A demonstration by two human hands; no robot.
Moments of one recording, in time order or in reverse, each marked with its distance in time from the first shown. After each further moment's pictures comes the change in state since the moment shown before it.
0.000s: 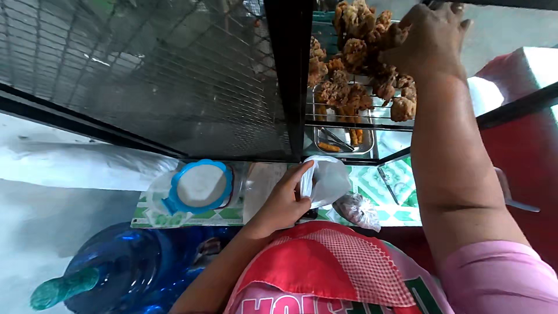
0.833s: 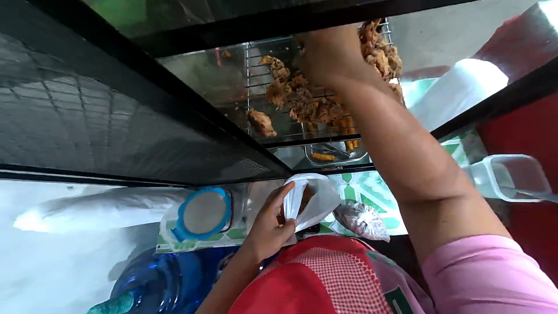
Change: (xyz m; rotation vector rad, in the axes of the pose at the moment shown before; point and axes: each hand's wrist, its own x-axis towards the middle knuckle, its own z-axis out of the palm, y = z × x) left_hand 0.000 0.015 0.010 0.027 0.047 -0.081; right_hand 0.028 -0.039 0.034 0.158 0.044 -0.387
